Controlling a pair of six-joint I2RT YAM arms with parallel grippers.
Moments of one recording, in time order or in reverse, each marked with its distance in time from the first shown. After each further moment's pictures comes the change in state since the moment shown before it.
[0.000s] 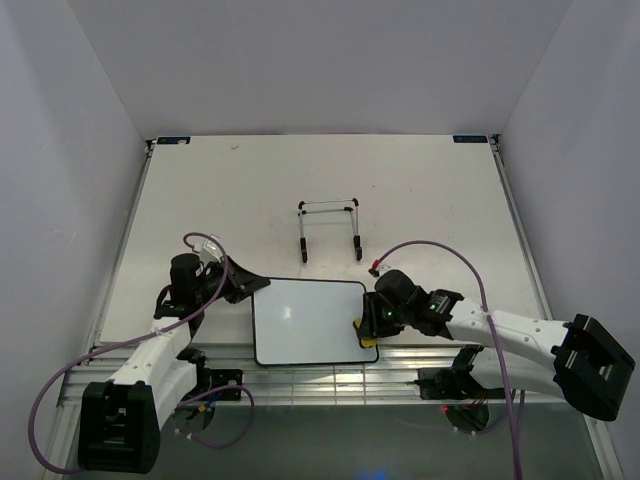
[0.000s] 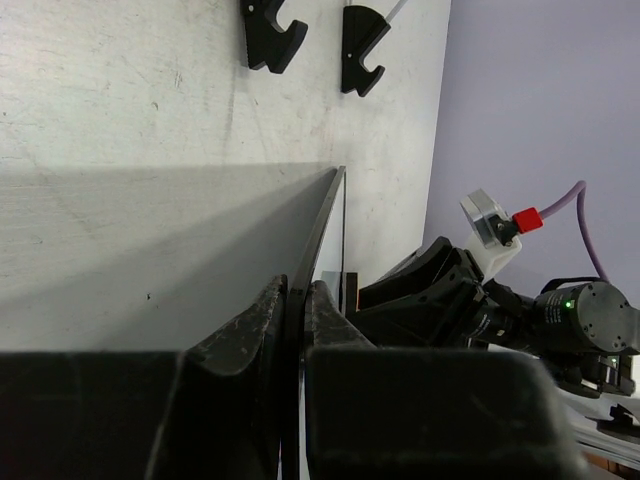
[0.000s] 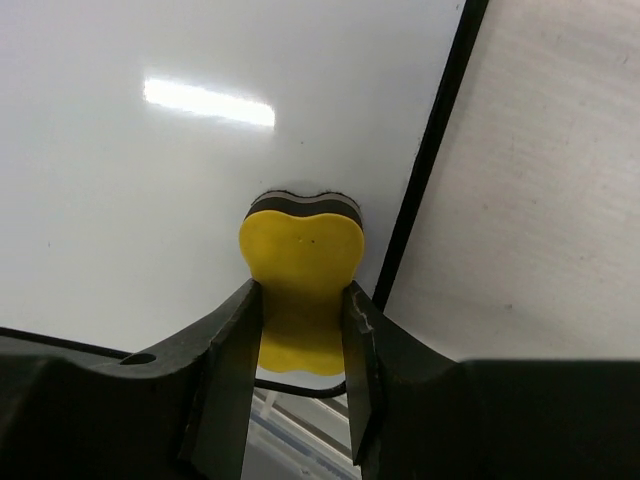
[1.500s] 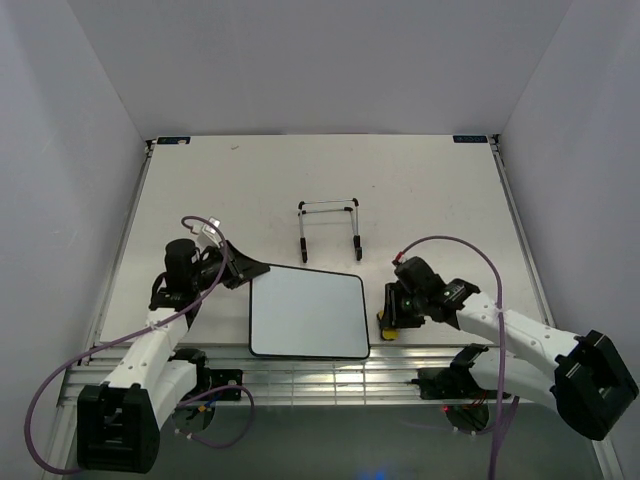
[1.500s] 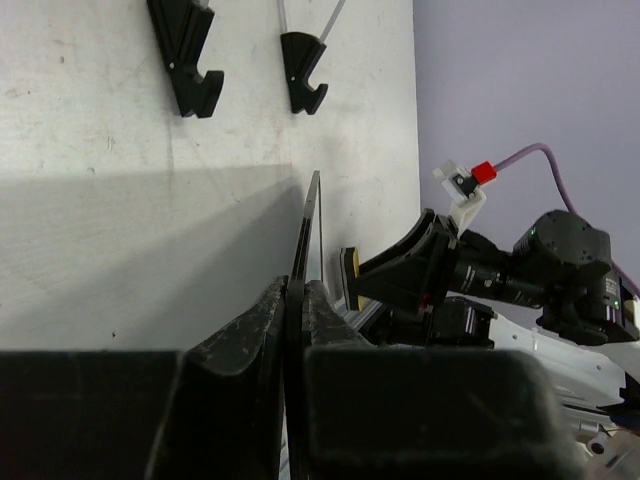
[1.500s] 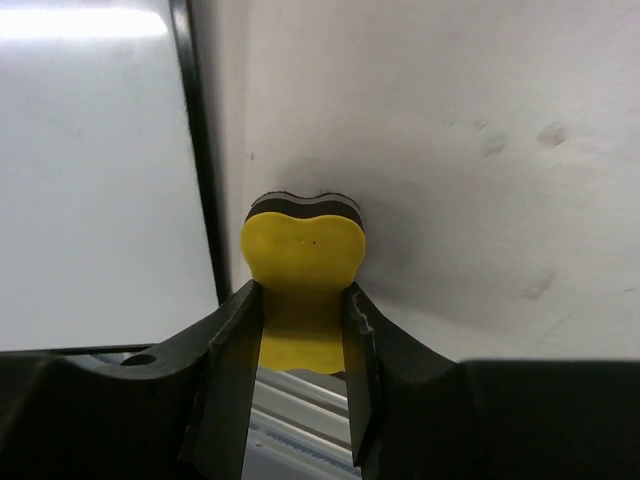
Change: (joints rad) left arm -0.003 0.004 0.127 -0.040 0.053 0.069; right arm -0.195 -0.084 -0.001 -0.203 -0.018 -0.076
